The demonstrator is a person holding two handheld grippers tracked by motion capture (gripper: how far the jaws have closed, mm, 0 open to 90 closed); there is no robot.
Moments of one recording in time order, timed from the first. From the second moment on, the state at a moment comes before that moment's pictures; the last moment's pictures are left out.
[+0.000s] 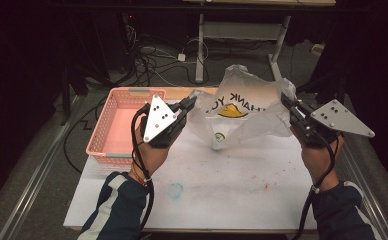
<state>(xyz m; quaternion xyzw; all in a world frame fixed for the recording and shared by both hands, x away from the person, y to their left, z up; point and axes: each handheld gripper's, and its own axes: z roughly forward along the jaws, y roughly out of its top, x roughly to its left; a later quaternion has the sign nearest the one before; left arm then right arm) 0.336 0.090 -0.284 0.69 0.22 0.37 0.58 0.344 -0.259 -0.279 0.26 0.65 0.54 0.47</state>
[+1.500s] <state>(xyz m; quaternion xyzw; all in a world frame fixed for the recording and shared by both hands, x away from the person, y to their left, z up) 0.441 0.072 -0.232 0.65 0.29 0.44 0.55 0.455 -0.253 -0.231 0.34 0.64 0.49 0.49</state>
